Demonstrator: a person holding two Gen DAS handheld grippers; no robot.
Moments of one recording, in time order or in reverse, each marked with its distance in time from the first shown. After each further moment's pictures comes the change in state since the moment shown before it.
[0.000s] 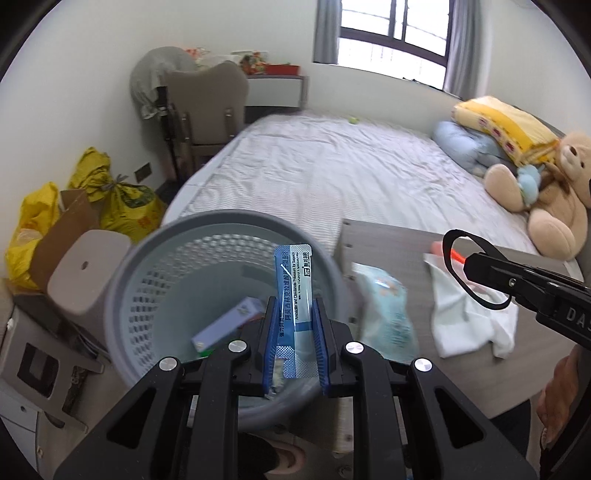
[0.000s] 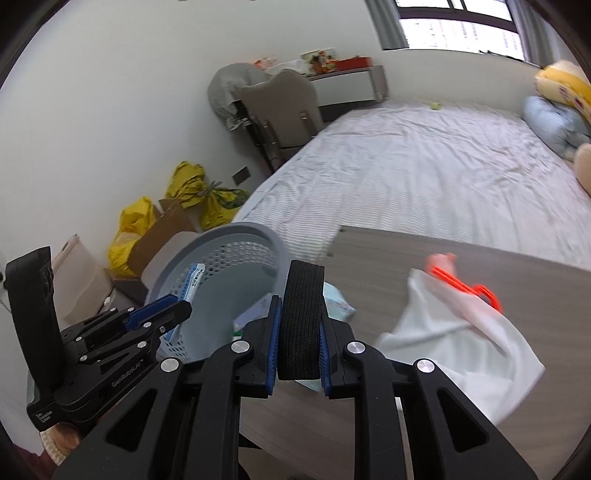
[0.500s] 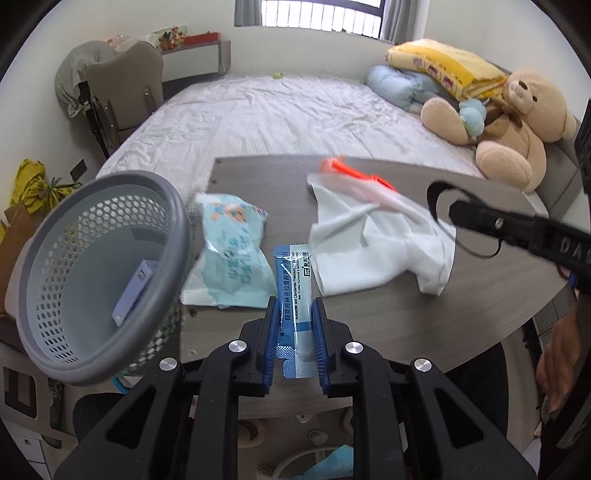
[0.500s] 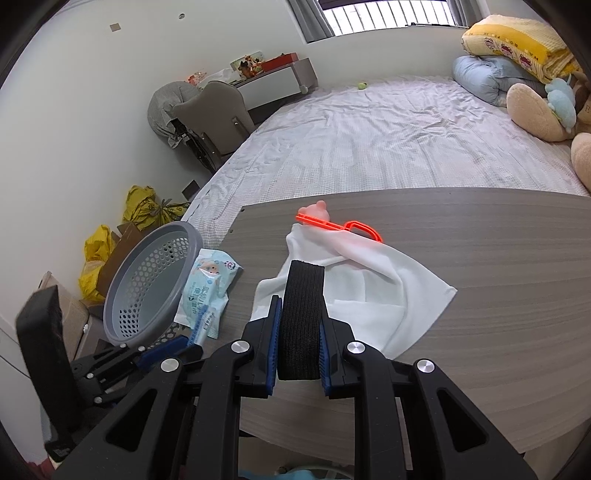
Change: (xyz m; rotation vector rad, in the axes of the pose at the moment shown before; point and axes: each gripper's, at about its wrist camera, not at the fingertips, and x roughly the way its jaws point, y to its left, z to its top) left arm 0.013 -0.121 -0.049 0.168 0.140 -0.188; right arm -0.070 -0.106 -0.067 0.215 -0.023 -0.142
